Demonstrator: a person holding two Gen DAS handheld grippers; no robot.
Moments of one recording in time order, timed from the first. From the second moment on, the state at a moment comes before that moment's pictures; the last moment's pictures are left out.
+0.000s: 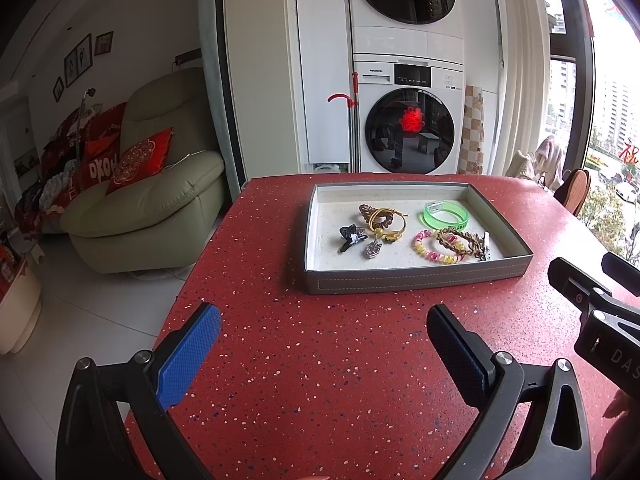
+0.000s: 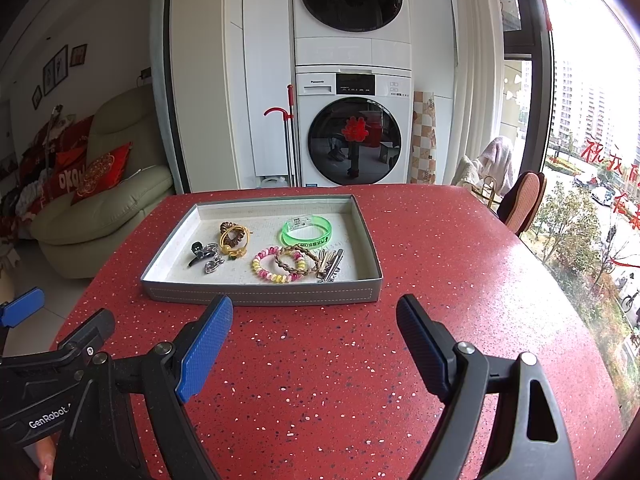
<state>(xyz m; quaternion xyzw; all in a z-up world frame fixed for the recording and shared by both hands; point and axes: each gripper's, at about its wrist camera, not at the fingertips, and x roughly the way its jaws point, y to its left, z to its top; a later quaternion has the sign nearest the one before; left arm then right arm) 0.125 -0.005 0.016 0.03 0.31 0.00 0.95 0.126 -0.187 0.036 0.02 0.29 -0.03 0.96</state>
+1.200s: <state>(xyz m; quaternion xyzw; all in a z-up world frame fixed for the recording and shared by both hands) 0.126 -0.005 0.014 0.02 0.31 -0.01 0.95 0.120 -0.183 0.034 0.02 0.29 -0.03 0.96</state>
